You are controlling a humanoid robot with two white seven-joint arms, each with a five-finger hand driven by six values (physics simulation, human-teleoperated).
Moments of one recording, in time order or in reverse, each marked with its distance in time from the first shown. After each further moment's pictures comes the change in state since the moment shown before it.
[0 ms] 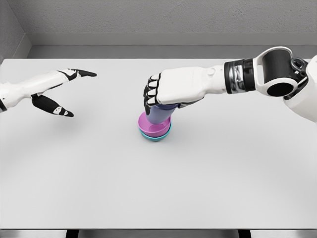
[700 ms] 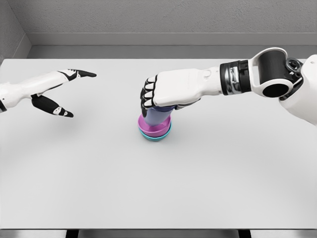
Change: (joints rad) left arm 0.002 0.002 -0.002 -0.002 0.001 0.000 -0.001; right arm 0.002 0.020 0.001 0.001 0.007 0.000 0.011
